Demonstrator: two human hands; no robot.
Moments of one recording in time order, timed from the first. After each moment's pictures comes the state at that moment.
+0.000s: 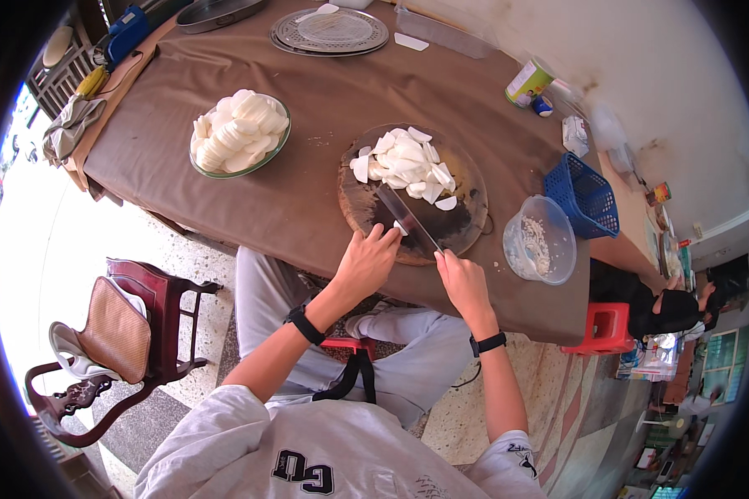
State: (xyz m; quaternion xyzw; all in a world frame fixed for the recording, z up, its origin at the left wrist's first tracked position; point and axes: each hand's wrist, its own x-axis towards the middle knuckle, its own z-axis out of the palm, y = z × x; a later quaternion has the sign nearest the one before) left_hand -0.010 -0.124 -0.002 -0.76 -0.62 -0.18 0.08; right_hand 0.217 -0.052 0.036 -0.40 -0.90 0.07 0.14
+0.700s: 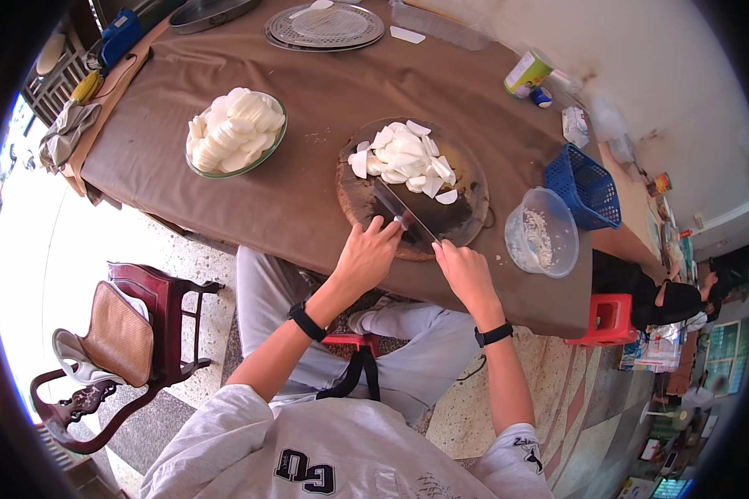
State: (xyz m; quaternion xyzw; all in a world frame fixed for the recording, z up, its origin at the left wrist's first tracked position) left_hand -0.013 -0.119 0.001 -0.76 -0.61 -0.19 0.08; right_hand 0.209 -0.046 0.049 -0.39 -0.92 0.03 0.11
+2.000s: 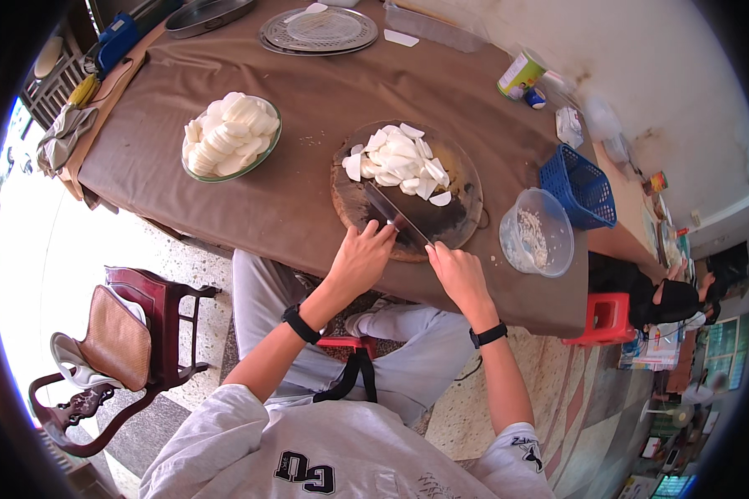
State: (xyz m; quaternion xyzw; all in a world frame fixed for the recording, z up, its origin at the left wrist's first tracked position) left_hand -0.015 -0.122 0.003 -0.77 -0.61 -0.16 0.07; right_hand 0.208 -0.048 0.047 -0.38 -0.92 0.03 0.10
